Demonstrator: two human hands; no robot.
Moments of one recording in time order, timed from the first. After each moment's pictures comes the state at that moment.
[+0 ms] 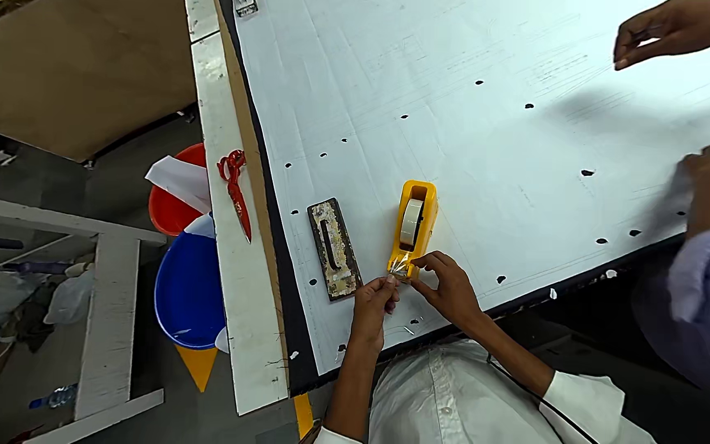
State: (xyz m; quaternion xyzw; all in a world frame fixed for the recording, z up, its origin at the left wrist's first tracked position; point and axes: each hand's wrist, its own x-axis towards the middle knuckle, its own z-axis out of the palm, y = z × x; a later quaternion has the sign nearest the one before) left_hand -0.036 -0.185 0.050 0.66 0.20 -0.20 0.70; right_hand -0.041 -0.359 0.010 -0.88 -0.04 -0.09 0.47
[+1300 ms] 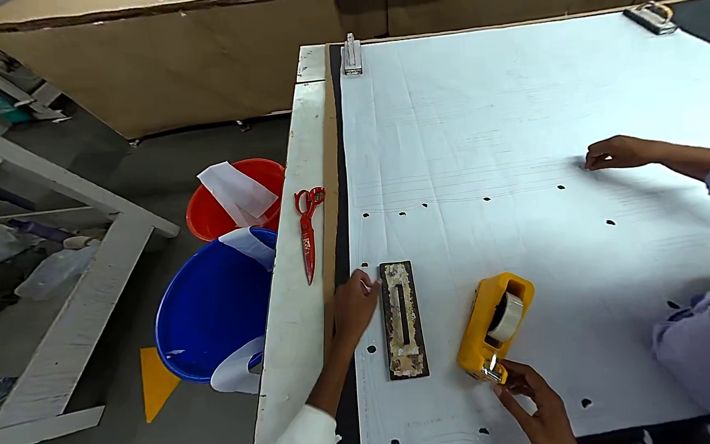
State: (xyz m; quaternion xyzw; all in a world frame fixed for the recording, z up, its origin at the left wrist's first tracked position) left_hand 0.127 -0.038 0.037 0.93 0.10 -0.04 0.35; right_hand -0.063 -0.358 -0.013 -0.82 0.06 -0.02 0.56
